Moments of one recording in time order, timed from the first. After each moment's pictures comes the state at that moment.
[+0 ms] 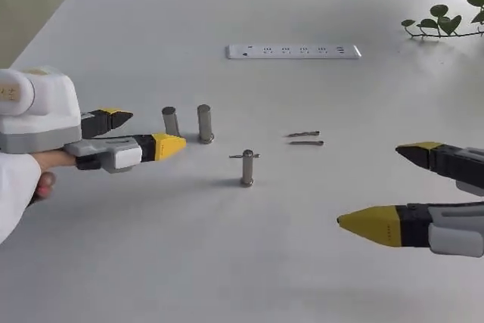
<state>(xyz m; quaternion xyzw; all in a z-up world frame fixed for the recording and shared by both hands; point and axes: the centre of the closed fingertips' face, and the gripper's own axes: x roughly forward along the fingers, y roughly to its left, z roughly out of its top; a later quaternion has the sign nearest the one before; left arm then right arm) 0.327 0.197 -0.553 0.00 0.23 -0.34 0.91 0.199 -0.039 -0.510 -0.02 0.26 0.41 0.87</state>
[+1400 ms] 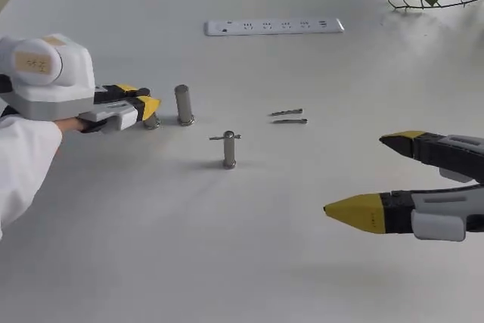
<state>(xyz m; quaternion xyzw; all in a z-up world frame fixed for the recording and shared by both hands) 0.358 0.182 -0.565 0.08 0.22 -0.32 0.92 0.196 -0.044 -0.525 -0.01 0.28 0.41 0.87</state>
